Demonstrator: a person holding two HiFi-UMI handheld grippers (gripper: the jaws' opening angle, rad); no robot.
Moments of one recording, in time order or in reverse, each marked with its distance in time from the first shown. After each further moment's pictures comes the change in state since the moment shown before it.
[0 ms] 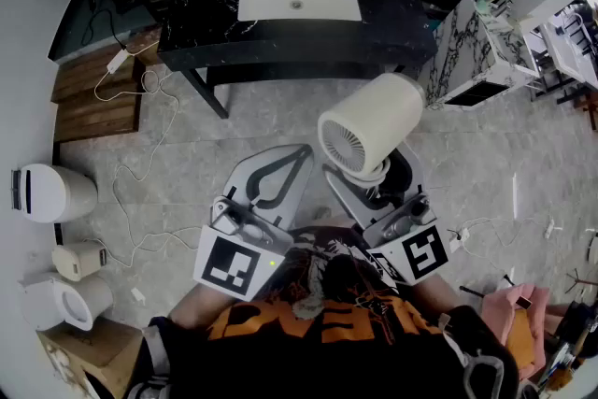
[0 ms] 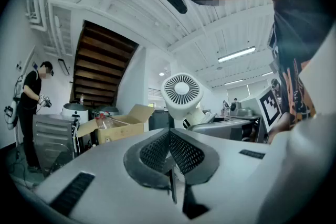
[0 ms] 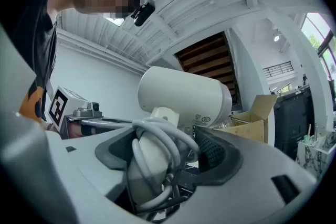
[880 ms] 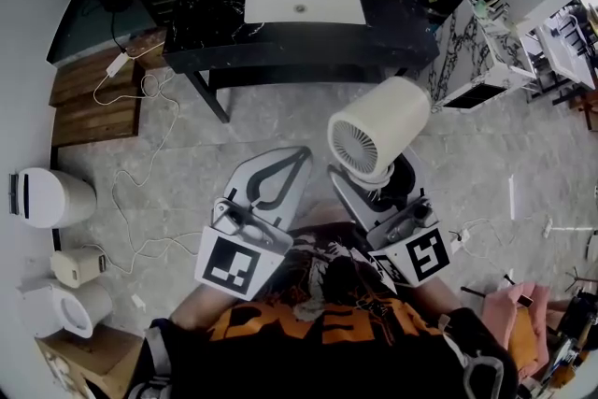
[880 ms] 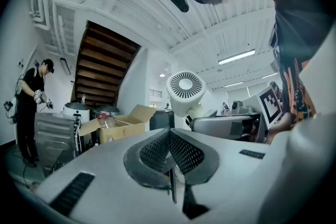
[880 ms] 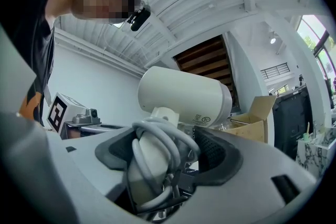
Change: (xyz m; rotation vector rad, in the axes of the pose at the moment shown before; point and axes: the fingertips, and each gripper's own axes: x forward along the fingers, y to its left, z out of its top) left arm -0.029 0.026 -0.005 -0.031 -0.038 0.007; right arm 0.016 0.027 0.000 0.006 -0.037 -0.025
